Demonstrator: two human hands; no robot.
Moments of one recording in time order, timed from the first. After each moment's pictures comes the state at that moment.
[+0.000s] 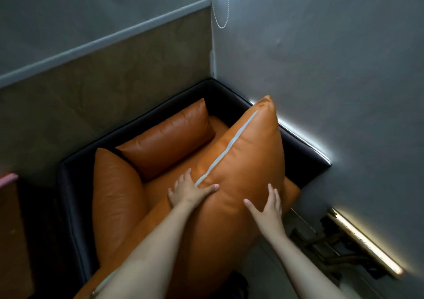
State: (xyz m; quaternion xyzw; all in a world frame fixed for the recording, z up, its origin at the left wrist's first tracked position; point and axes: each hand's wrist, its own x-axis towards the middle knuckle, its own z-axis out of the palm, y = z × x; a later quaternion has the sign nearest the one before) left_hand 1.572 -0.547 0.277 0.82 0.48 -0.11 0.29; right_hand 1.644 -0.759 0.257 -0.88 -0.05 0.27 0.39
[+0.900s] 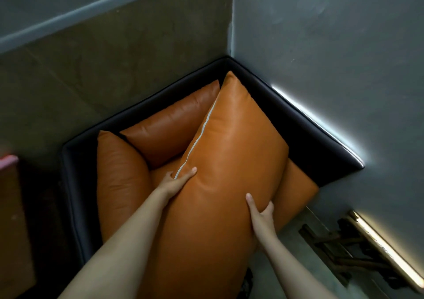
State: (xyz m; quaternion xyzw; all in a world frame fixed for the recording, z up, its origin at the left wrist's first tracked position) left_hand 1.550 -0.457 0.234 0.59 0.58 -0.13 0.54; right_hand 1.634 -0.703 0.208 -0.76 0.13 0.39 0.51
